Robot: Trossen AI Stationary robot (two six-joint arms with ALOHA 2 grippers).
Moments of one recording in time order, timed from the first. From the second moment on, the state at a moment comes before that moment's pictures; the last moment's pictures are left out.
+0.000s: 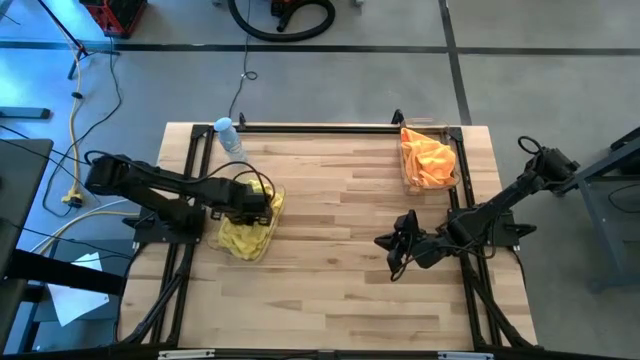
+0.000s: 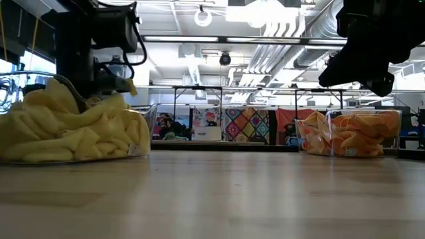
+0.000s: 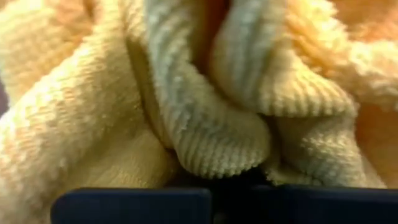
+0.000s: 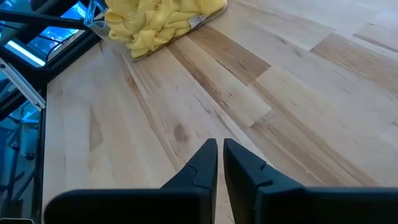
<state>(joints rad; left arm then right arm) -0.02 1.36 0.69 -0.84 -0.06 -1.45 0.57 1.18 0.52 -0.05 0.63 1.02</state>
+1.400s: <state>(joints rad) -0.21 1.36 0.71 -0.97 -0.13 -1.72 0.57 1.18 0.52 -0.04 0.43 0.98</state>
